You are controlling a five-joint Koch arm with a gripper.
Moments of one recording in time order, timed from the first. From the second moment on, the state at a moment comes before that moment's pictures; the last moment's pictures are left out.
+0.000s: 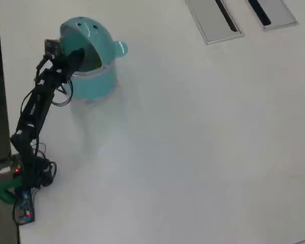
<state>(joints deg) -51.7 90.0 72.2 30.3 -104.2</state>
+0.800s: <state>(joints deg) -43.1 117.9 101.8 17.4 -93.6</state>
